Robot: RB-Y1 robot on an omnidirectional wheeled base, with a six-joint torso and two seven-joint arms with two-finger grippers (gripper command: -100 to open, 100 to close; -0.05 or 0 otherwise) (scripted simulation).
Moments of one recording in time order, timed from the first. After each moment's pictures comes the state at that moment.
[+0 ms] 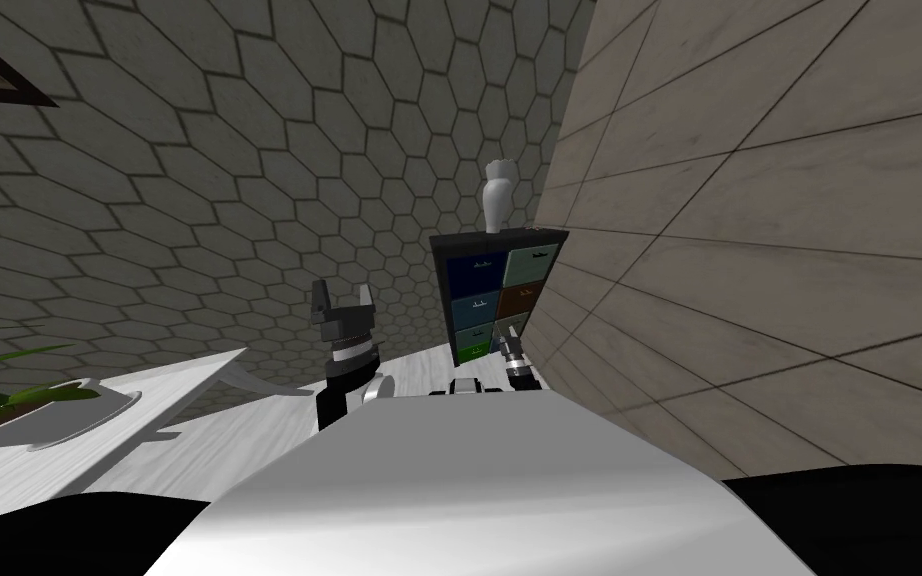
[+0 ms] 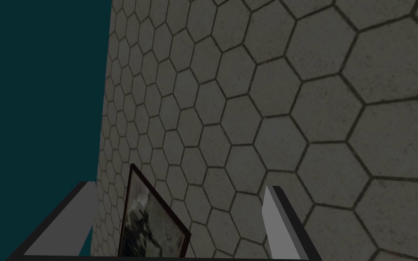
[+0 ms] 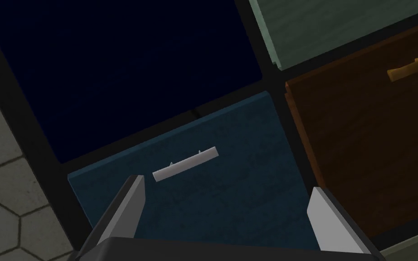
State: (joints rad) left arm 0.50 -0.02 -0.05 -2.36 0.09 -0.57 0.04; right arm 0.33 -0.21 0.37 -1.54 -0.42 -0.71 -1.75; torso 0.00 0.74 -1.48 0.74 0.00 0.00
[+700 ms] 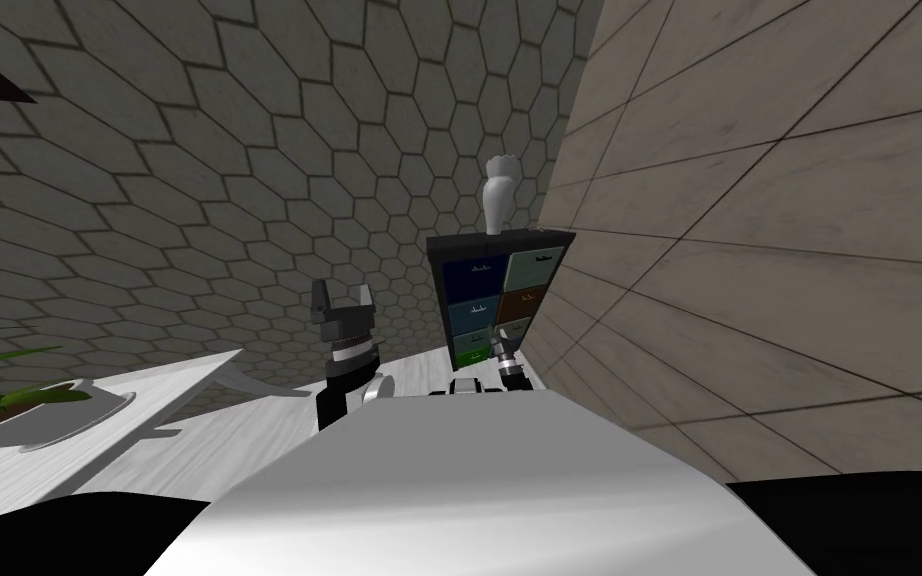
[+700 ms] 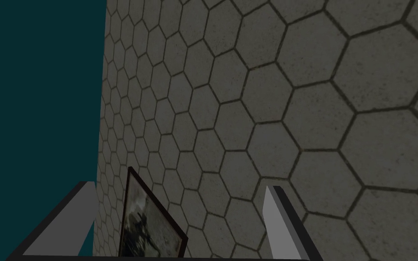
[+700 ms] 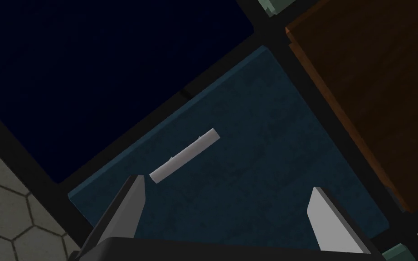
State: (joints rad) left arm 0.50 -0.02 -0.05 -2.36 0.09 -0.57 0.04; right arm 0.27 -0.19 0.43 -1.42 -0.46 -0.72 -1.95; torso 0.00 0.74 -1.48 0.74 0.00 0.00
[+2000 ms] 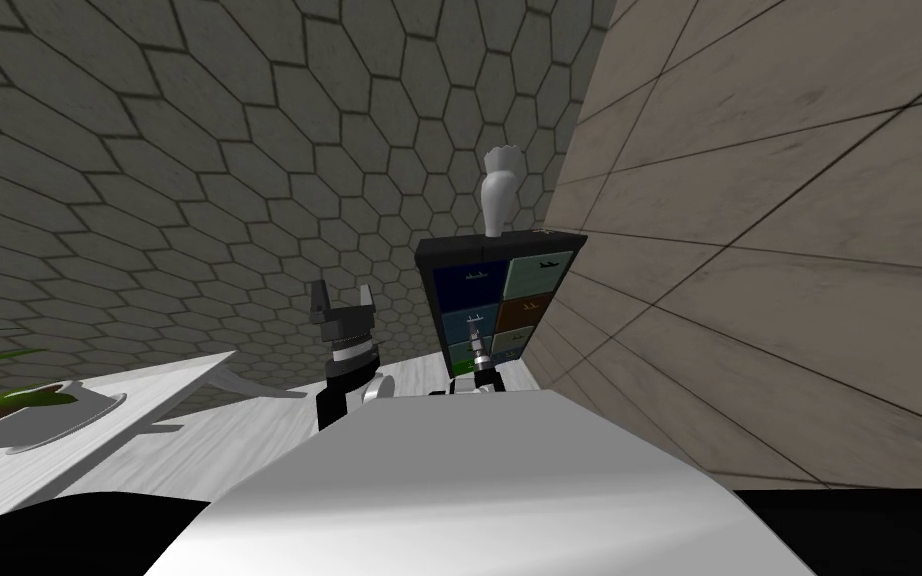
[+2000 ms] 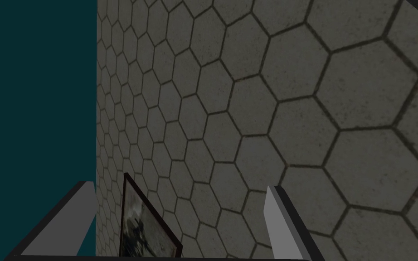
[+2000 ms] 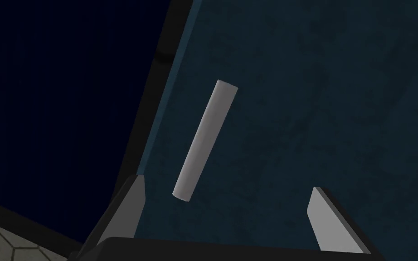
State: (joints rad) left arm 0.50 -0.02 -0.05 -2.36 0.09 -0.57 0.04; right arm 0.15 0.01 0.53 -1.26 -0.53 -0.72 -2.28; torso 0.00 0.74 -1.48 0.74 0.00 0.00
